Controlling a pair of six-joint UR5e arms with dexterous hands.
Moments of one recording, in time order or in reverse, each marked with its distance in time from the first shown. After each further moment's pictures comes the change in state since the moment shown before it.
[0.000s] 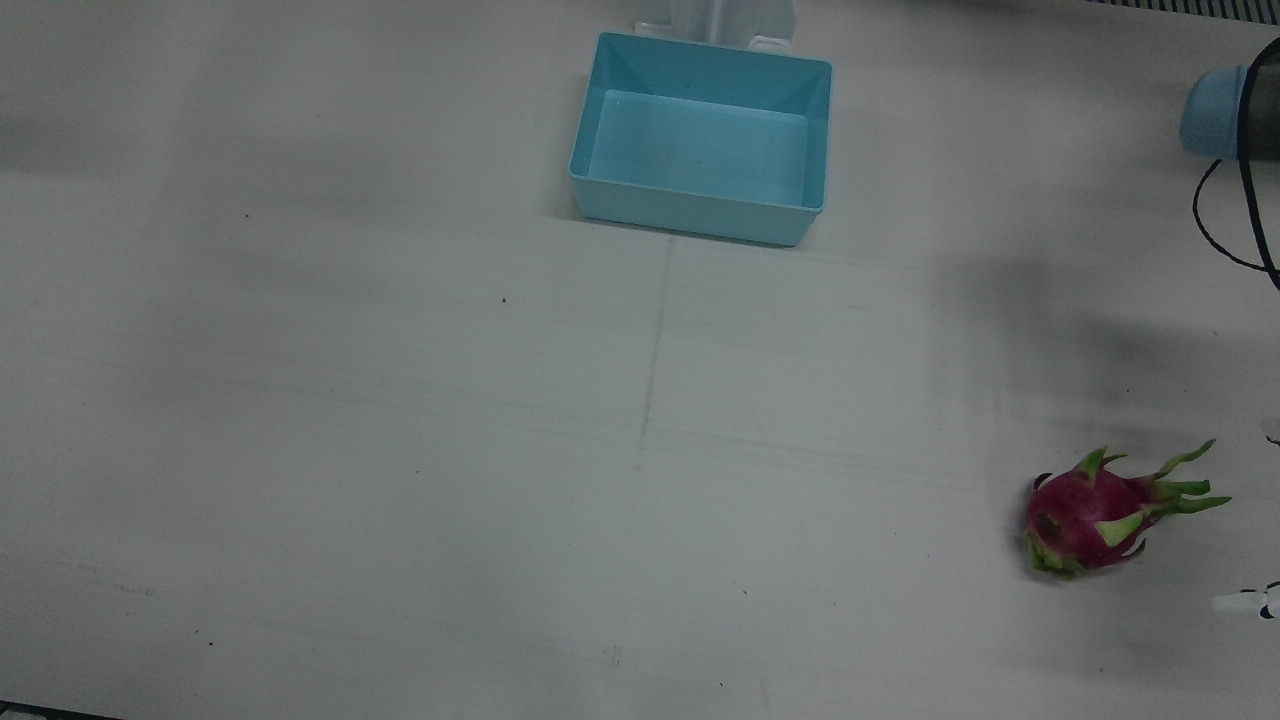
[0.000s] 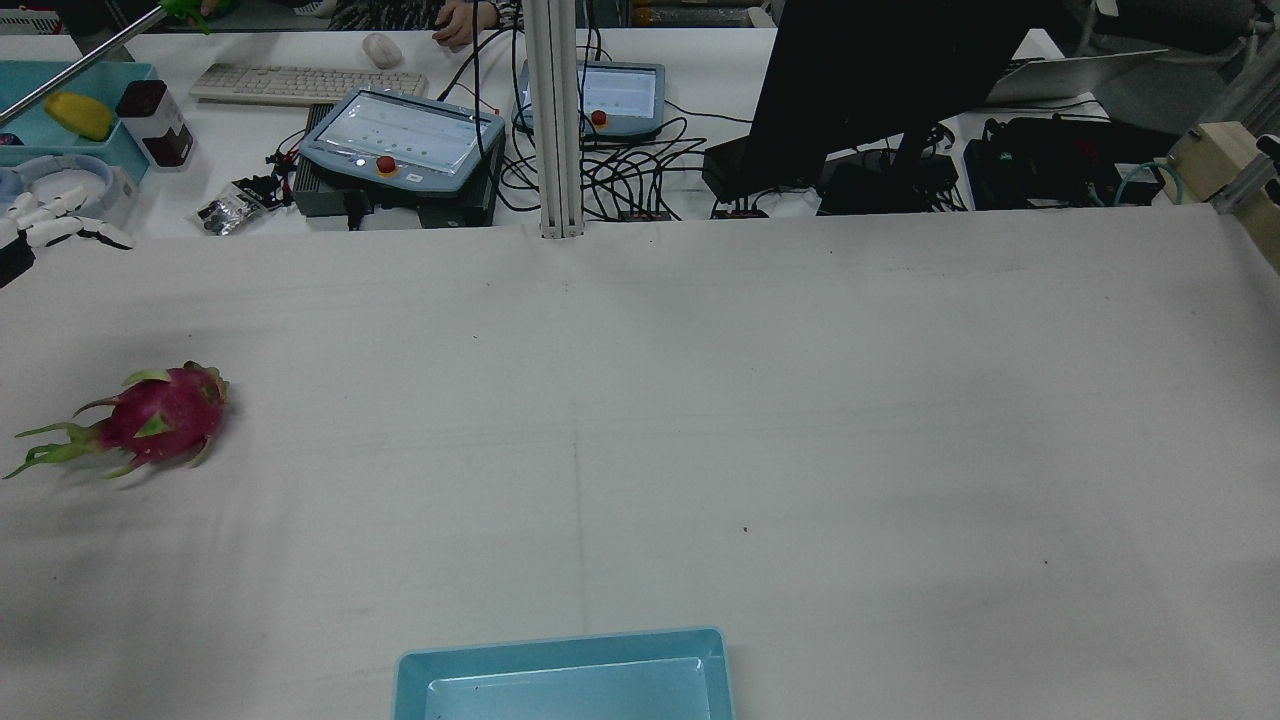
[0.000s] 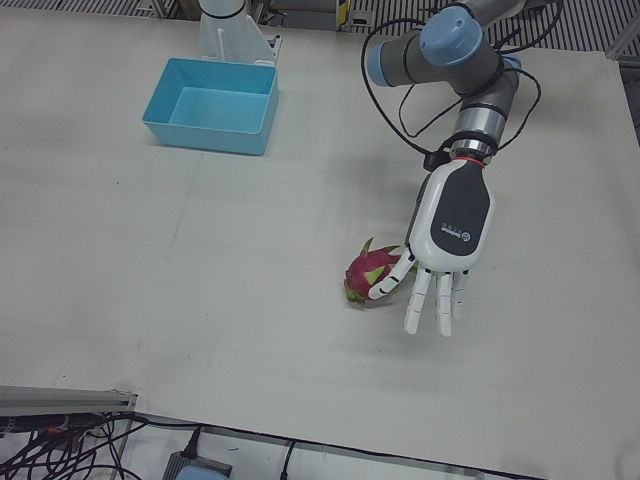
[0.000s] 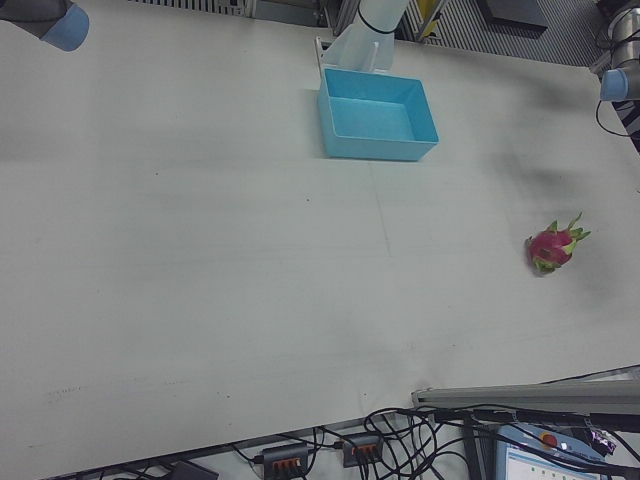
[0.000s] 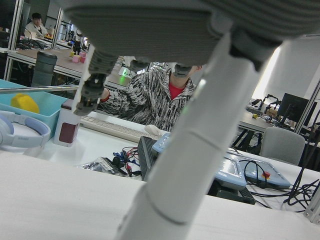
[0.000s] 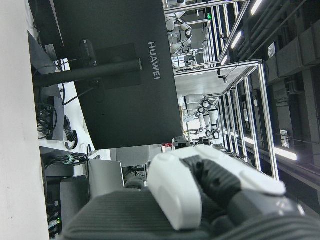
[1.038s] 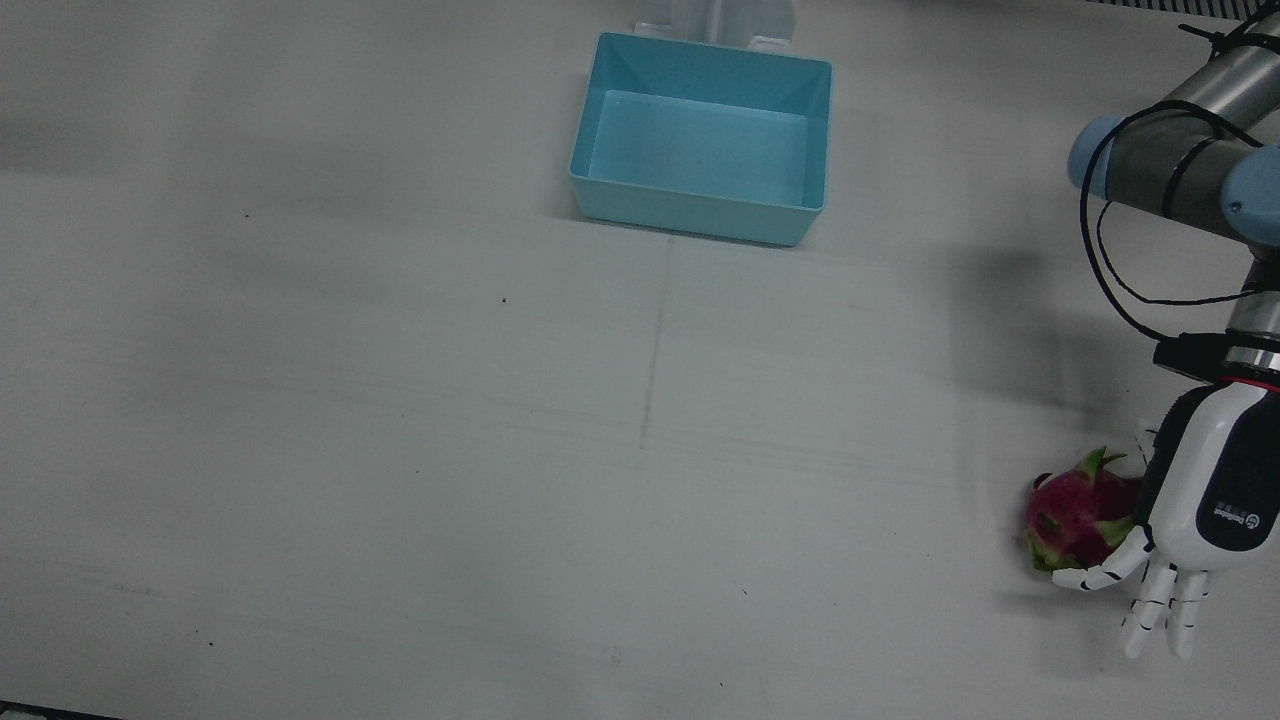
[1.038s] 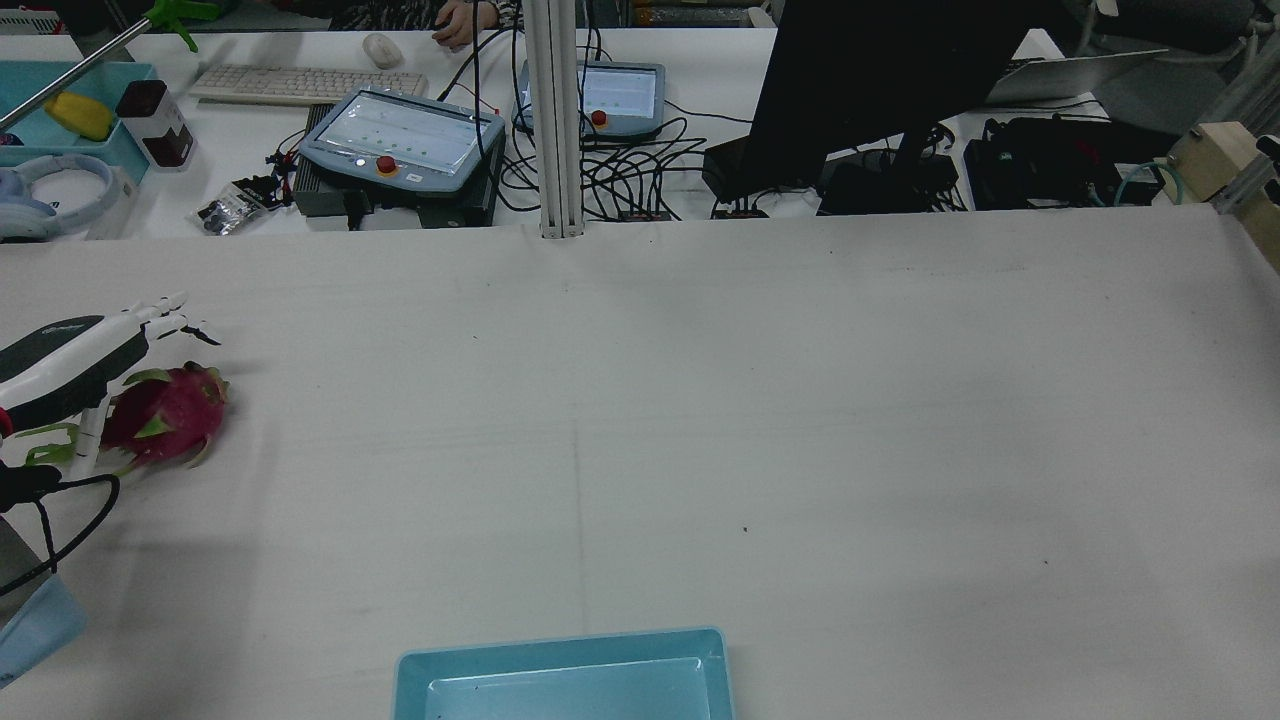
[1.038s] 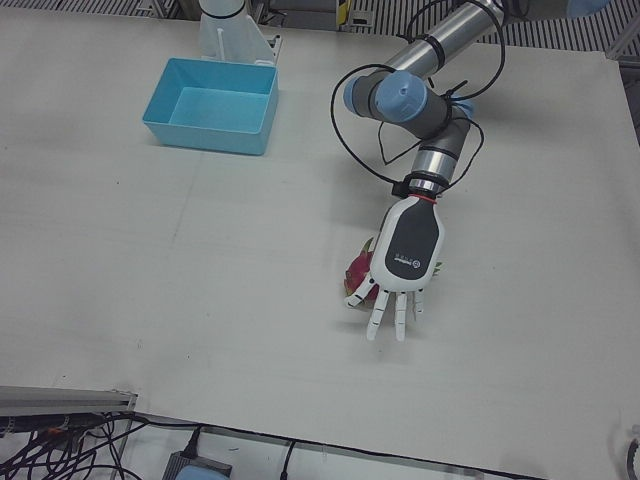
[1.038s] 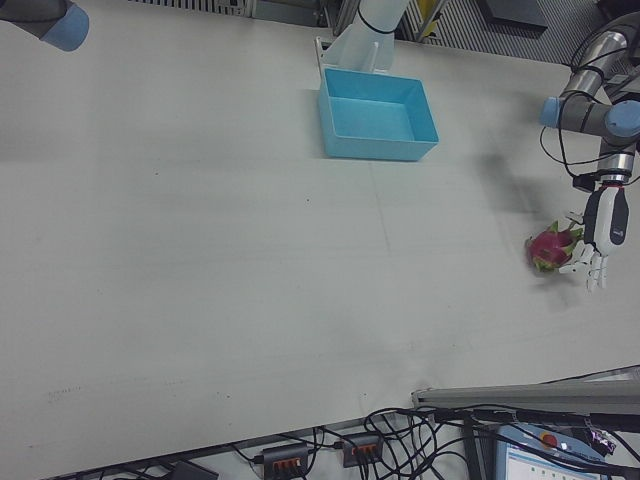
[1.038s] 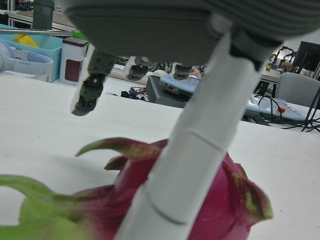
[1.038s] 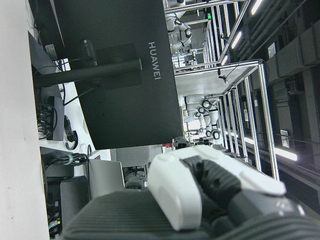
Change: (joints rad) left arm 0.184 -0.058 0.158 0.022 -0.078 0.015; right arm 0.000 0.000 0.000 0.000 0.000 0.000
